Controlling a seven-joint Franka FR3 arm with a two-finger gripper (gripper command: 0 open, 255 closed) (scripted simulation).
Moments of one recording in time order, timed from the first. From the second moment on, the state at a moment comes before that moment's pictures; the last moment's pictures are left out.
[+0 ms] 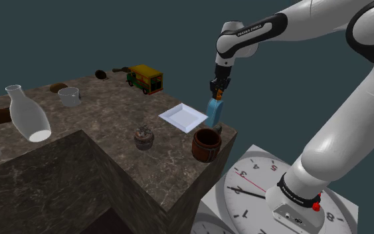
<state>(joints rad) -0.13 -0.05 -0.12 -2.16 0.03 2.04 -0.16</state>
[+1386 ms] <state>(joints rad) -0.14 -0.09 -0.11 -2.06 0.02 1.88 -0.15</state>
